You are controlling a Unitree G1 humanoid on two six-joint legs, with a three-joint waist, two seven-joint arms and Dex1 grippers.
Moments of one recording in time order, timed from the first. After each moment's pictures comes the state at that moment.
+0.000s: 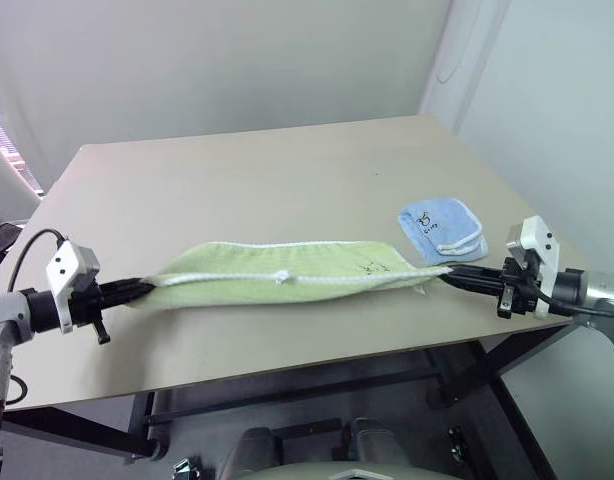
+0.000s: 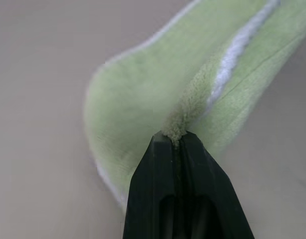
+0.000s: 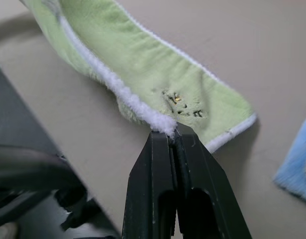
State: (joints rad) left arm 0.01 0.92 0.33 0.17 -0.42 0.17 -1.27; right arm -0.04 -0.95 -0.29 -0.26 0.59 0.62 1.10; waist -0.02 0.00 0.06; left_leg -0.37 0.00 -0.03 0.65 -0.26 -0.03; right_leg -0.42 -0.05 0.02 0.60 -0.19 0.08
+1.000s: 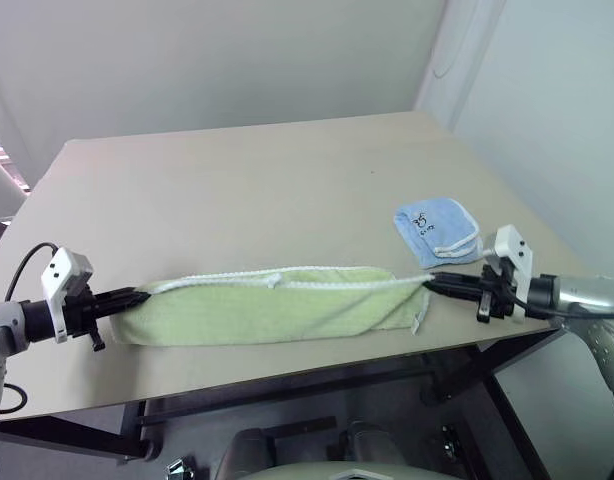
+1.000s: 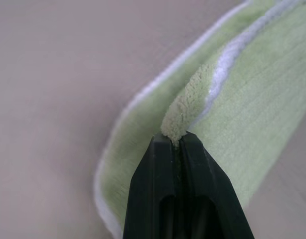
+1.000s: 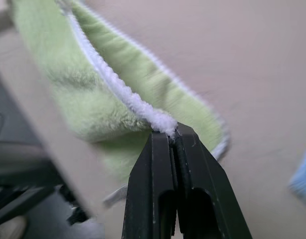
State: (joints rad) left arm -0.10 0.92 0.29 0.32 -0.42 0.26 -1.26; right arm -0.22 -0.85 -0.13 -0.15 0.52 0.60 1.04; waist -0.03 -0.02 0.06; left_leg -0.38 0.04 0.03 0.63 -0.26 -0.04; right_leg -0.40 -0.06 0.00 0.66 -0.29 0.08
